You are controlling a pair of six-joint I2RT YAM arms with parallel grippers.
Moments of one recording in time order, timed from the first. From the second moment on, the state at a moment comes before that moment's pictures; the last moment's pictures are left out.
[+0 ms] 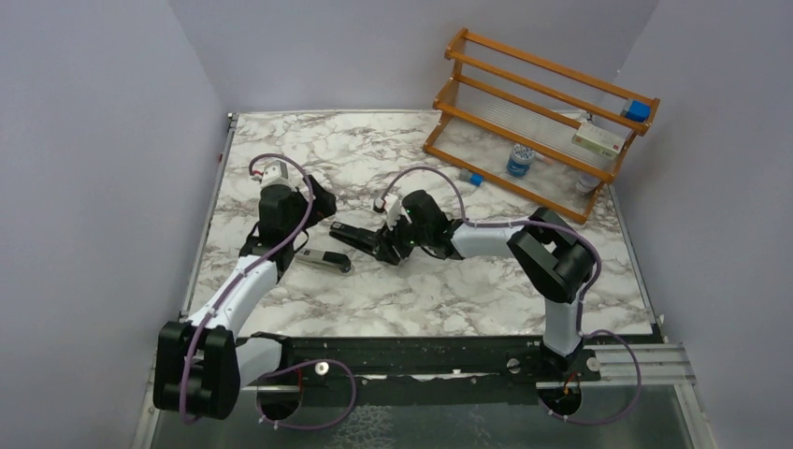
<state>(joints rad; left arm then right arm) -0.17 1.11 0.59 0.12 -0.03 -0.58 0.80 1.96 1.07 0.25 -0.36 -0.04</state>
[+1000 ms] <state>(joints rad) -0.16 1.52 0.74 0.00 0.04 -0.58 0.80 1.85 1.21 0.19 -0.37 0.13</state>
